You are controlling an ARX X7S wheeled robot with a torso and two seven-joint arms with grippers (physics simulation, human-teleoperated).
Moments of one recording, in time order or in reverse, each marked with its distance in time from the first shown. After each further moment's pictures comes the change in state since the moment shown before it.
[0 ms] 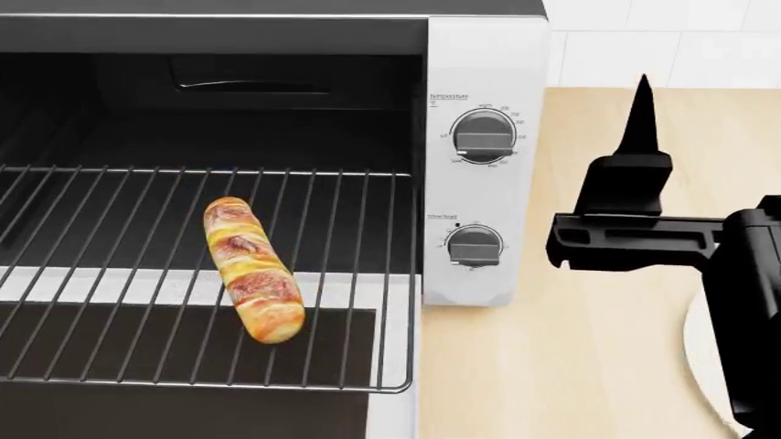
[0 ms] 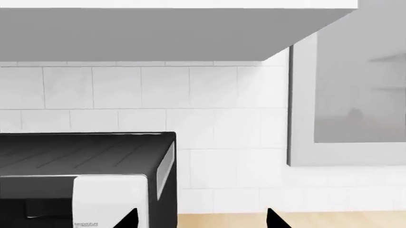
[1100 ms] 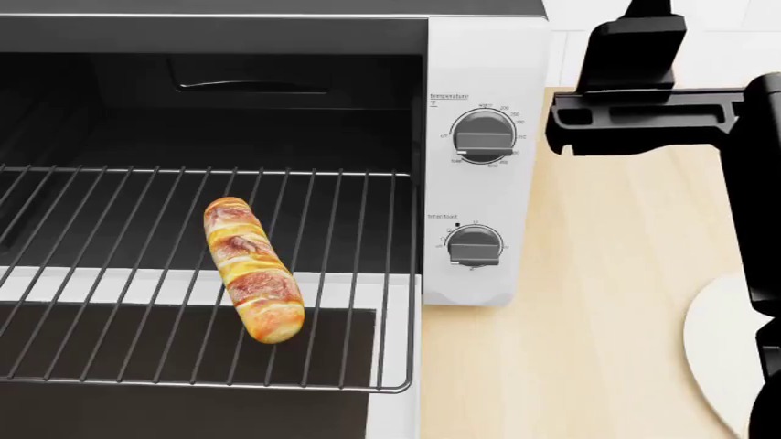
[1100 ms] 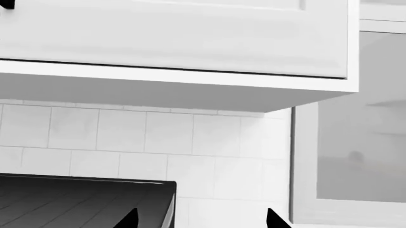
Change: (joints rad) left arm -0.322 0.005 0.113 -0.037 -0.080 -0.070 -0.063; right arm 0.276 -0.018 -0.112 0.075 -0.063 0.042 -0.040
